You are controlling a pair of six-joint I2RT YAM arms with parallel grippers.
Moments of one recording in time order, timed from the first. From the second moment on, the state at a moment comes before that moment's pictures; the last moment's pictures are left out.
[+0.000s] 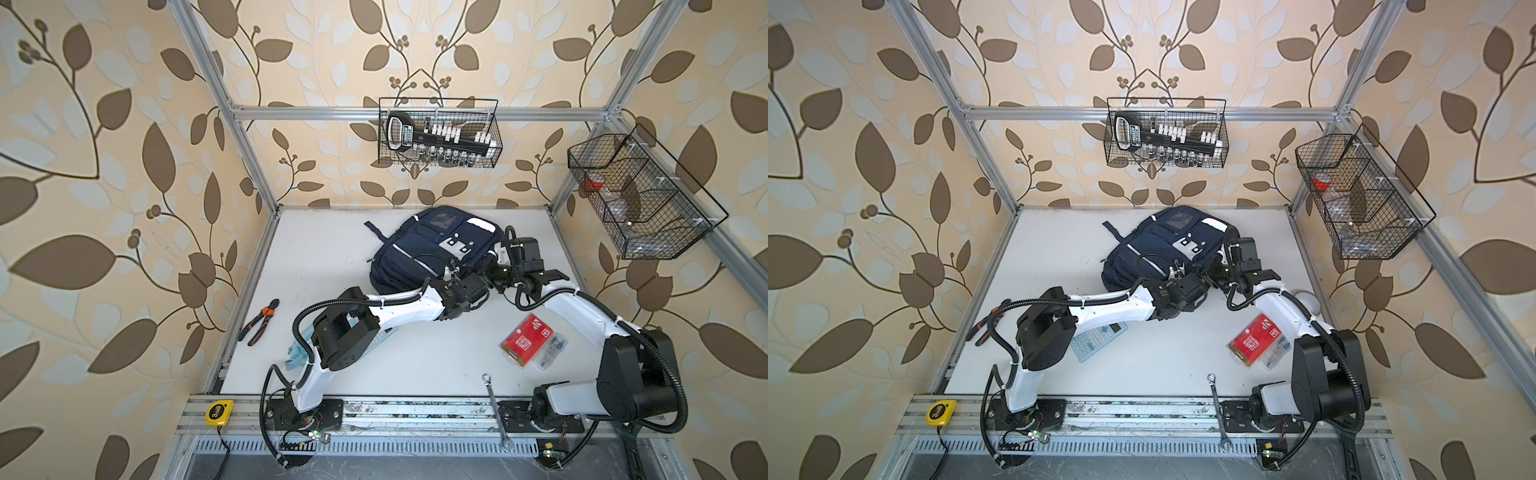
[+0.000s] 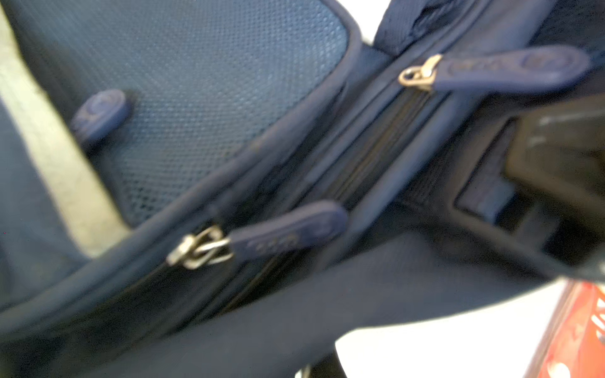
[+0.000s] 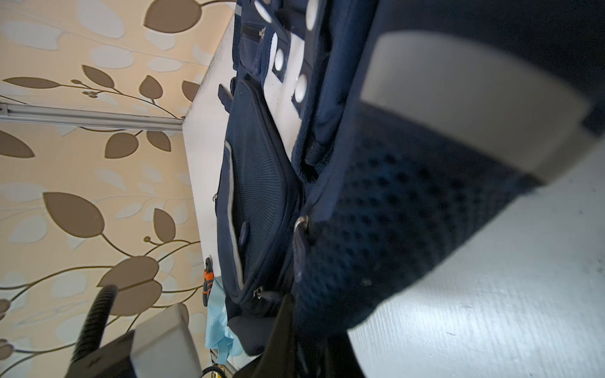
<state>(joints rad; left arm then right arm) -1.04 2.02 1.52 -0.50 -0.44 -0.87 0.14 1.40 0.89 -0.29 -0.45 0.85</state>
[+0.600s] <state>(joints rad) -1.04 1.61 1.10 -0.40 -0.32 -0.73 0.06 1.44 0.93 -0.42 -0.58 0.71</state>
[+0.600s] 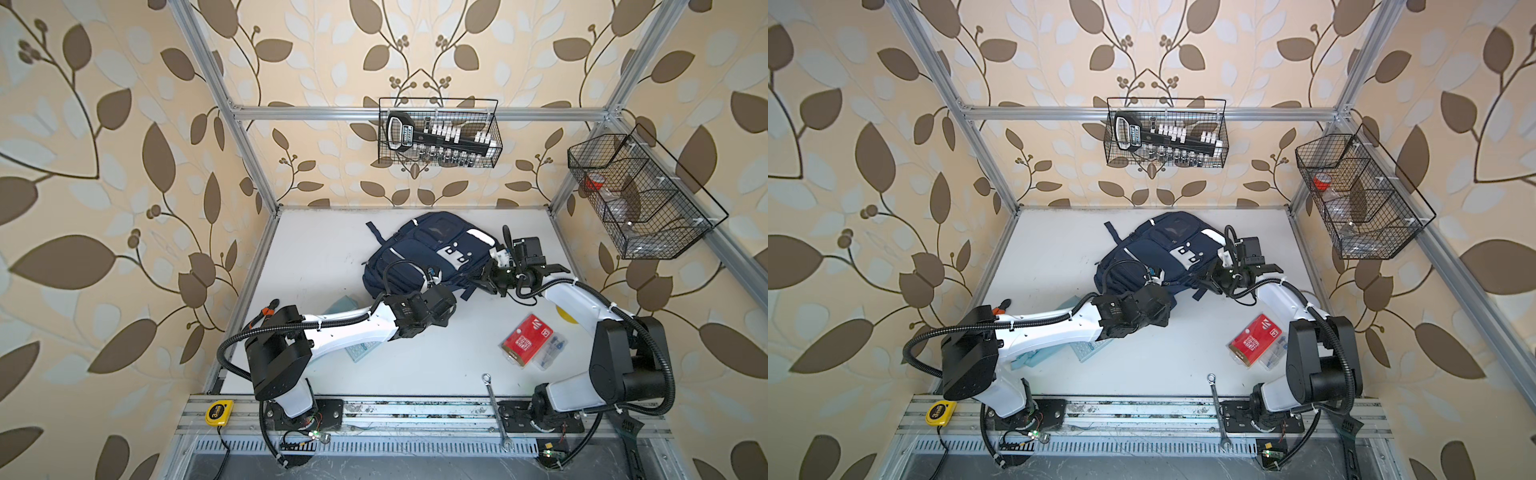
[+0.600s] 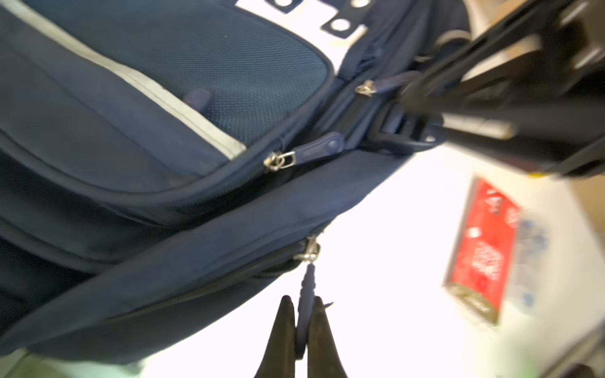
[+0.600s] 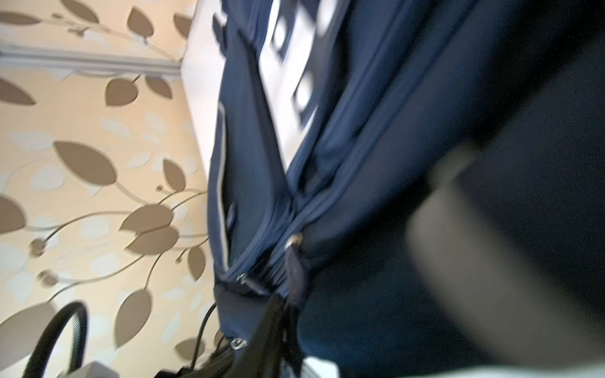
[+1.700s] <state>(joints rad) -1.02 1.59 1.18 -0.63 -0.09 -0.41 0.56 1.33 0.52 0.16 -0.15 1.50</state>
